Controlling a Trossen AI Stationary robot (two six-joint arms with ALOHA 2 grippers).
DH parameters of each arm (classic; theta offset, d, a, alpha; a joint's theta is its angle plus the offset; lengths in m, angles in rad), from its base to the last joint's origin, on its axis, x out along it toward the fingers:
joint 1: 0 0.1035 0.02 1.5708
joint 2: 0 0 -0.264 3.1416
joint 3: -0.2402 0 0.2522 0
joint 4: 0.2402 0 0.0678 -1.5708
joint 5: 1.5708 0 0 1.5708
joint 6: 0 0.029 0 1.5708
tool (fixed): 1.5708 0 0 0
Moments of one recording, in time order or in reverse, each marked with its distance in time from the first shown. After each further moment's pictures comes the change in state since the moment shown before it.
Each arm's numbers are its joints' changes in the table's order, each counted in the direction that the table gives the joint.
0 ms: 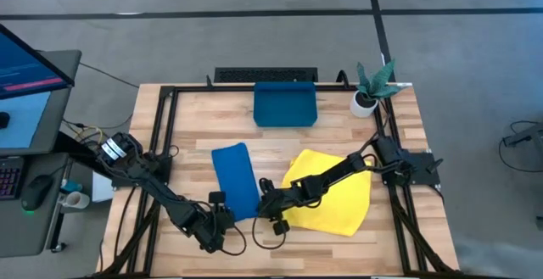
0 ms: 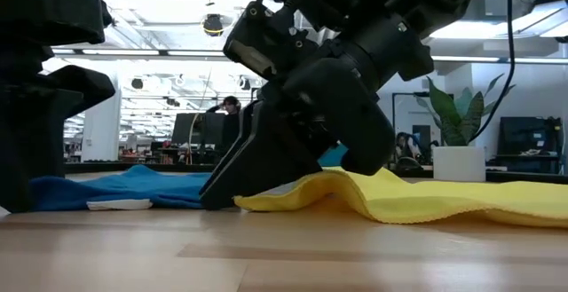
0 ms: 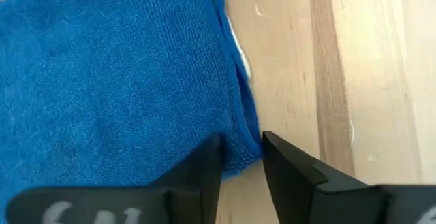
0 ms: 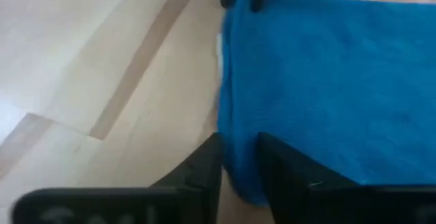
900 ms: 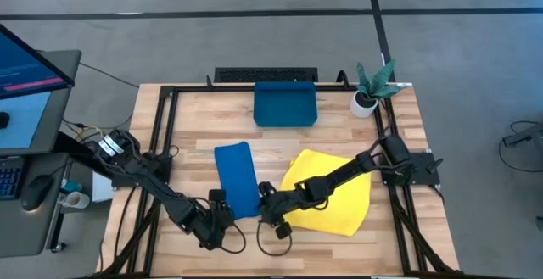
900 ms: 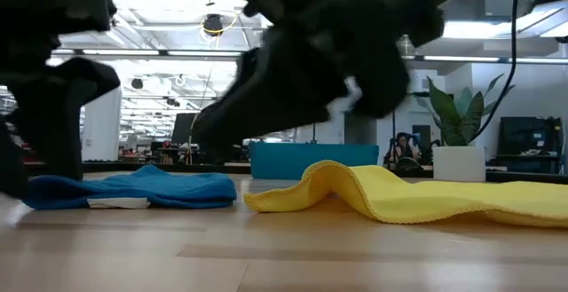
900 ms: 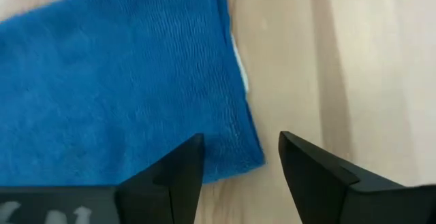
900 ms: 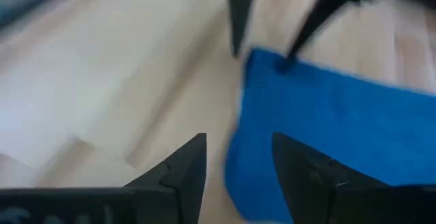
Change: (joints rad) left arm -0.002 0.048 0.002 -0.009 0.005 0.034; right arm 0.048 0.078 -0.001 -0.006 0.012 -0.108
